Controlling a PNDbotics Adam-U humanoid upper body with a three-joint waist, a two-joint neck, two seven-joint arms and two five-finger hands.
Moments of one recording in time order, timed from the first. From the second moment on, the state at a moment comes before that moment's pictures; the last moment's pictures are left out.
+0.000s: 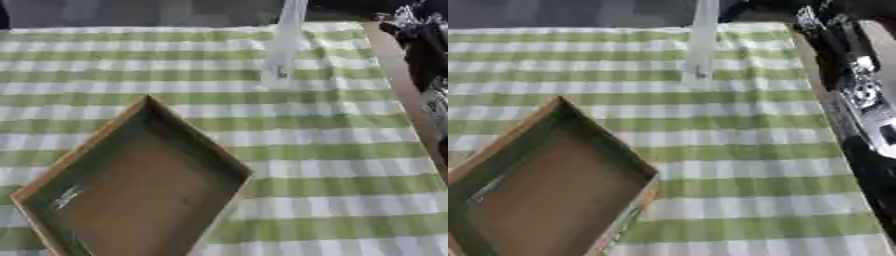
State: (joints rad) left arm -0.08 0.29 0.24 -1.90 0.26 -0.02 0.29; right arm -0.38 -0.71 -0.18 -1.65 -0.39 -0.02 -0.13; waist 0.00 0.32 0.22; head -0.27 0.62
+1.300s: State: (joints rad) left arm -0.08 0.29 0.24 -1.90 0.26 -0.02 0.28; right arm -0.40 -0.72 -0.19 -1.66 -0.28 0.07 -0.01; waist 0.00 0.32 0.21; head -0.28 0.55
